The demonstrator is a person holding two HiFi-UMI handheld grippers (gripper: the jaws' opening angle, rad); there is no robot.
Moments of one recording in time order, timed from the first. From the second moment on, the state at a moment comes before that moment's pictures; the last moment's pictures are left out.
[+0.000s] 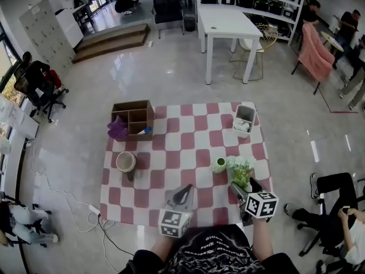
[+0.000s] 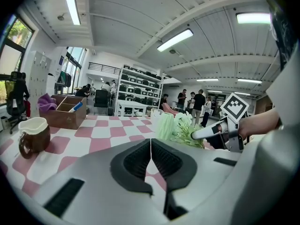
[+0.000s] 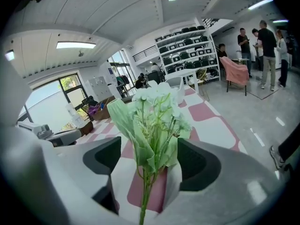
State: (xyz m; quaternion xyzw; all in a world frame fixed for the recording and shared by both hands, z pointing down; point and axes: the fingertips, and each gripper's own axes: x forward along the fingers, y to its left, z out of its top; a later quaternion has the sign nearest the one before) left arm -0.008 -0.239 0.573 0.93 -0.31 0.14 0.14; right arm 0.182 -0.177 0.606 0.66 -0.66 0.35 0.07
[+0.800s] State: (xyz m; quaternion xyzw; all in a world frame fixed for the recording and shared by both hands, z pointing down) left arm -0.011 -0.232 0.533 0.94 -0.31 0.10 0.12; right arm 0.182 -0.175 0.511 0.70 -0.69 0.20 0.02
